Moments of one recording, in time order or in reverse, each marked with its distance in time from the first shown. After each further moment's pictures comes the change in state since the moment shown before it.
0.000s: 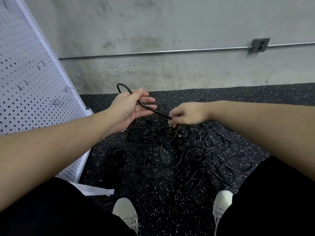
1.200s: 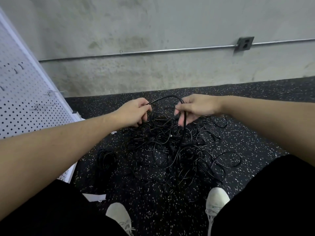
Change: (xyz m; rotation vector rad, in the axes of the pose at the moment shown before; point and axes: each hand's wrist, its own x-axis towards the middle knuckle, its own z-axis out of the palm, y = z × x) left_hand 0.031 -0.021 0.020 0.950 -0.245 0.091; right_hand -0.035 0.039 -0.016 0.581 0.097 0.210
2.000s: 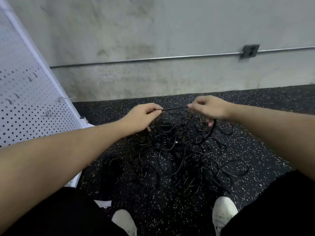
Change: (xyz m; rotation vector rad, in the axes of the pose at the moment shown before) left_hand 0.001 -0.004 -0.010 0.010 0.037 0.130; right_hand 0.002 0.006 -0.018 -0.169 0.279 0.001
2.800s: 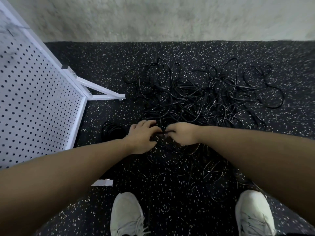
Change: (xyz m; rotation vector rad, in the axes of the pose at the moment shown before) left_hand 0.029 -0.239 0.121 0.444 -0.438 -0.199; right_hand 0.141 0.043 0.244 -0.185 -0.615 0.064
